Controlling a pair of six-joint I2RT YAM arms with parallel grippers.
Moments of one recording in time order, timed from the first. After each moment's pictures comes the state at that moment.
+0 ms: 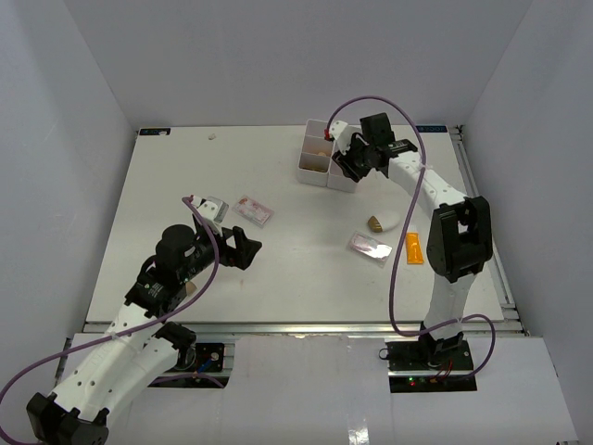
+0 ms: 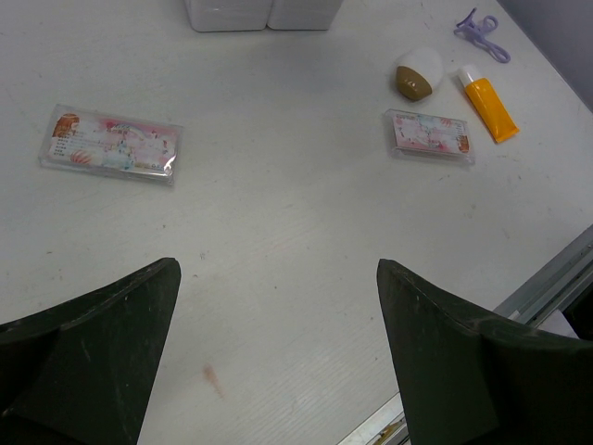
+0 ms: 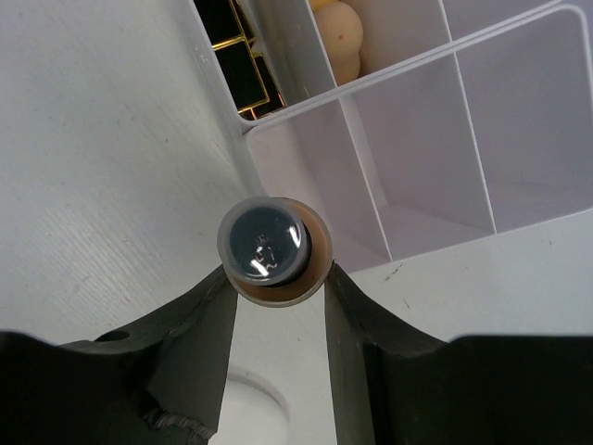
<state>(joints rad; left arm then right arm) -0.49 0.64 0.60 -0.24 0.17 -0.22 0.36 1.91 1.63 -0.50 -0.25 -0.64</state>
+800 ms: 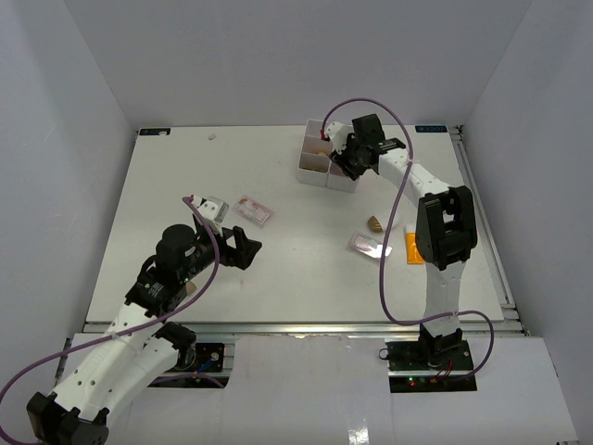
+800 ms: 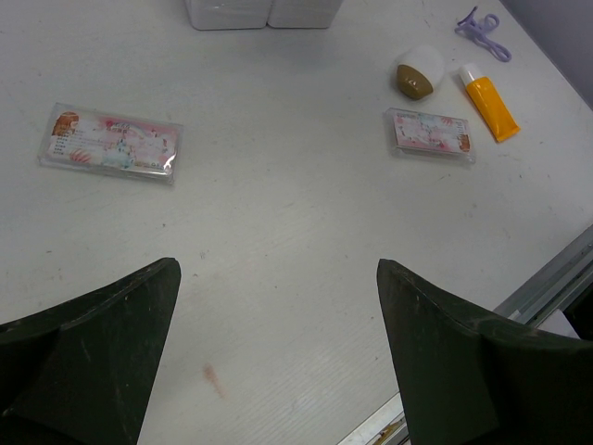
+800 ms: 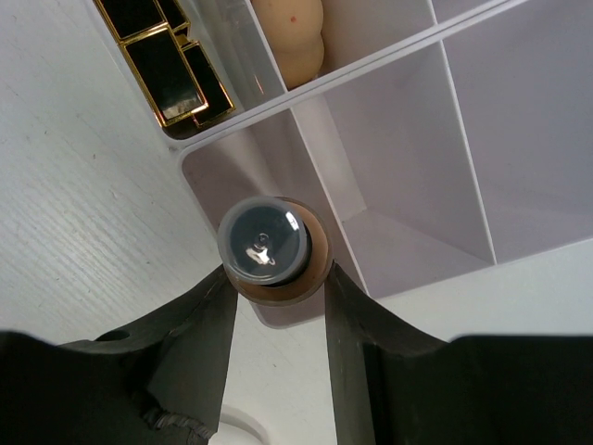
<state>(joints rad) -0.49 0.65 0.60 -0.24 0.17 -0.22 0.37 2.06 1.74 -0.49 -0.14 -0.63</state>
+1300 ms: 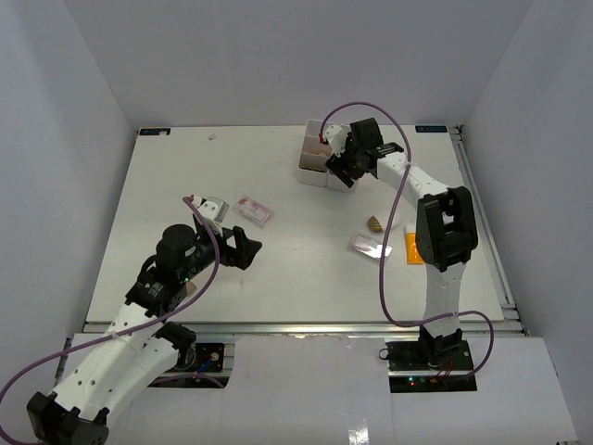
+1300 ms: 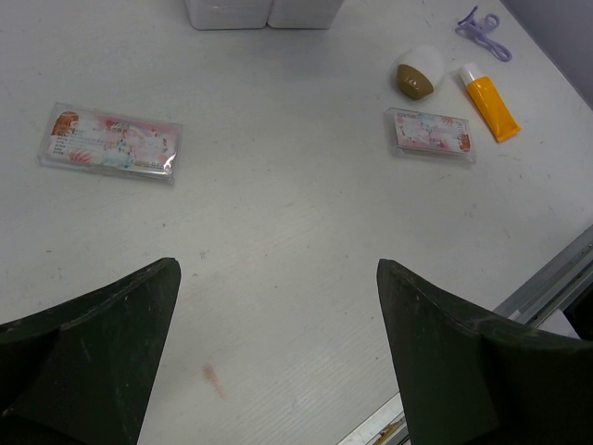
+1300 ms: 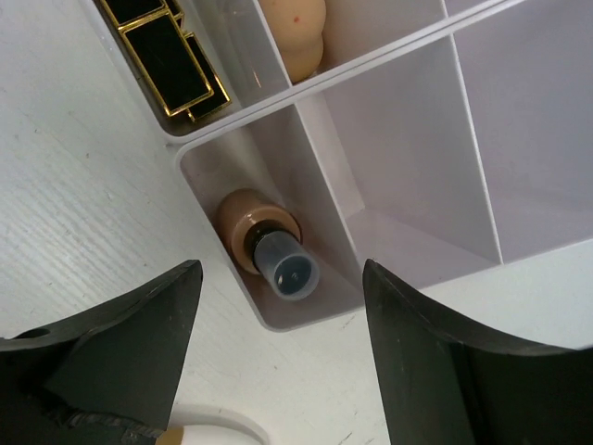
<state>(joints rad) -0.49 0.65 0.60 -0.24 0.17 -0.22 0.38 2.05 1.69 -0.44 -0.10 -0.63</state>
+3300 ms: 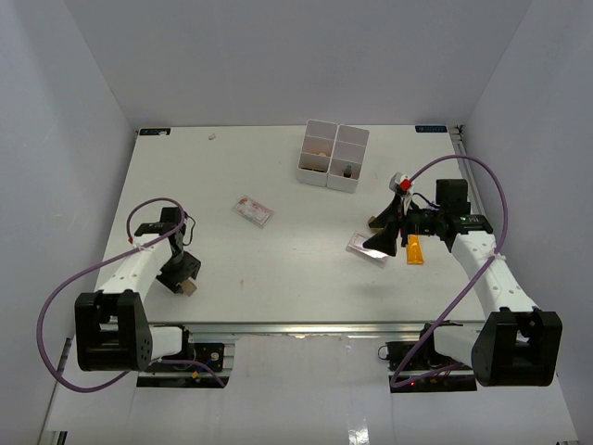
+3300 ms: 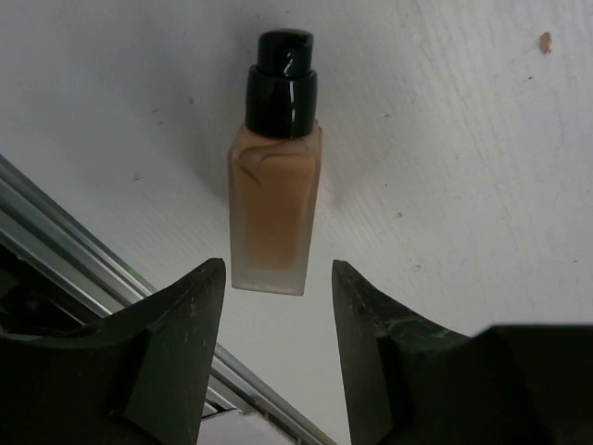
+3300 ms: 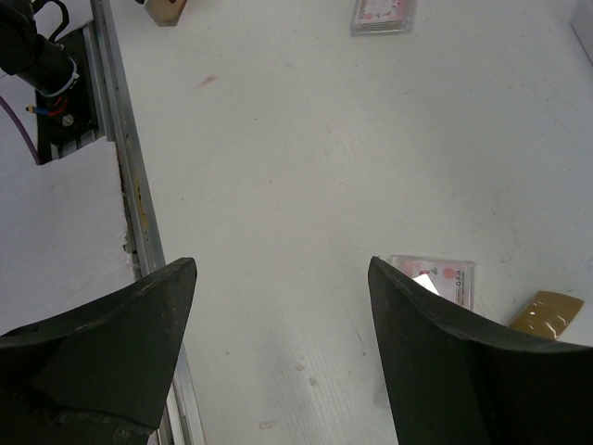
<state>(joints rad) -0.01 1.26 0.76 -0.96 -0.26 -0.96 0.05 1.17 0.85 -0.53 -1.15 -0.53</state>
